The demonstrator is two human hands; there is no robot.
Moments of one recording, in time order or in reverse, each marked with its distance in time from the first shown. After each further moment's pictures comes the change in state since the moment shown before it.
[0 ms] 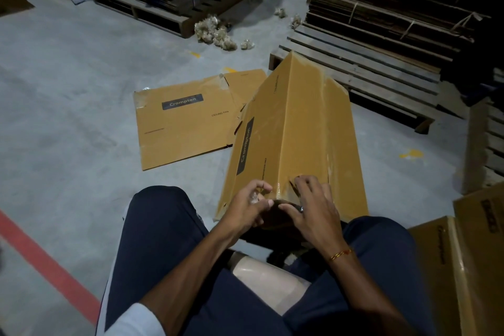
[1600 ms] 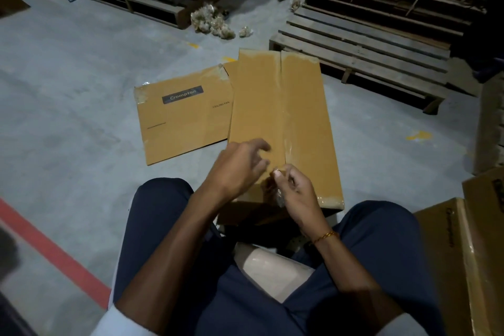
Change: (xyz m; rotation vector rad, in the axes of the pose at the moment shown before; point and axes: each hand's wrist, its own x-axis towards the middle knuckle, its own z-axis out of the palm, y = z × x) left_hand -0.010 0.092 -0.027 0.785 0.102 0.345; right_hand 0.009 -0.033 0.014 1.073 -0.095 0.258
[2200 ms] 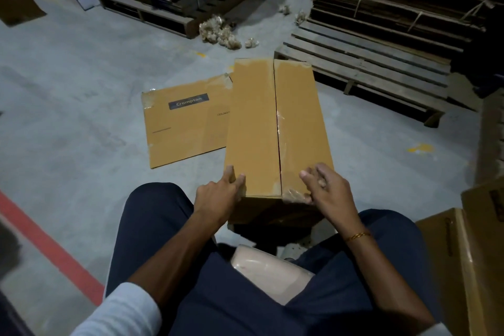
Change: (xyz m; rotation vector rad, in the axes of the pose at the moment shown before) left_hand -0.022 -0.089 0.055 0.759 -0.151 -0.155; right_hand -0.001 -0.020 -0.059 -0.373 0.105 -0.125
